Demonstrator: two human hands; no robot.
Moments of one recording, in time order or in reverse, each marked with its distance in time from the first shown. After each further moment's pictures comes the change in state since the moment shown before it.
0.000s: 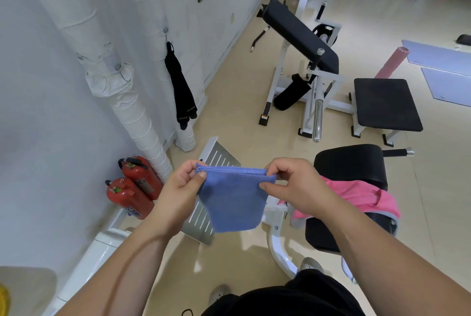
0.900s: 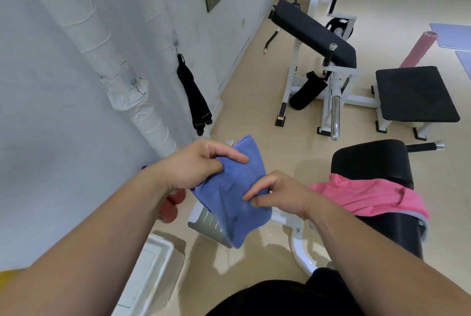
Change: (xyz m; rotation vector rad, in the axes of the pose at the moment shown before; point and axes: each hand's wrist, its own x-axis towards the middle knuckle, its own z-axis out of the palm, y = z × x) left_hand 0.032 0.088 0.005 0.527 -0.407 -0.063; right_hand 0.017 0.024 0.026 0.294 -0.337 0.142
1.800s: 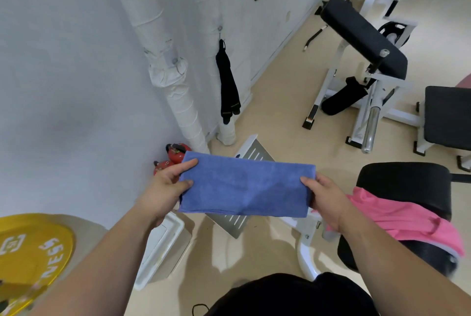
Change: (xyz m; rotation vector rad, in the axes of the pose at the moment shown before) left_hand -0.070 -0.134 0.009 -0.484 0.608 -0.237; right_hand 0.008 0.048 -0.019 0.317 0.351 0.212
